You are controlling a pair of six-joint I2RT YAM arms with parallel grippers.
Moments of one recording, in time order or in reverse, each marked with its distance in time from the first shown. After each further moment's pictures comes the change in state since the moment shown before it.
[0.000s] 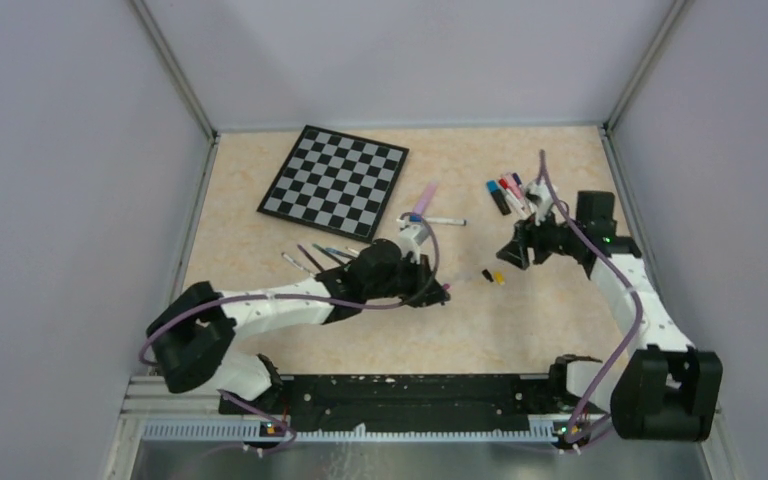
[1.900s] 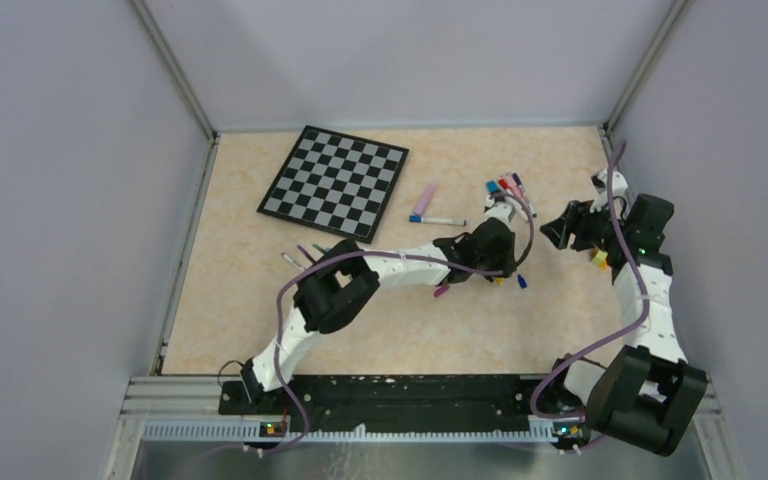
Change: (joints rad) left arm -0.124 0.940 1.022 -0.239 -0.319 0.038; right arm -0.423 -0.082 -0.070 0.229 -0.009 0.234
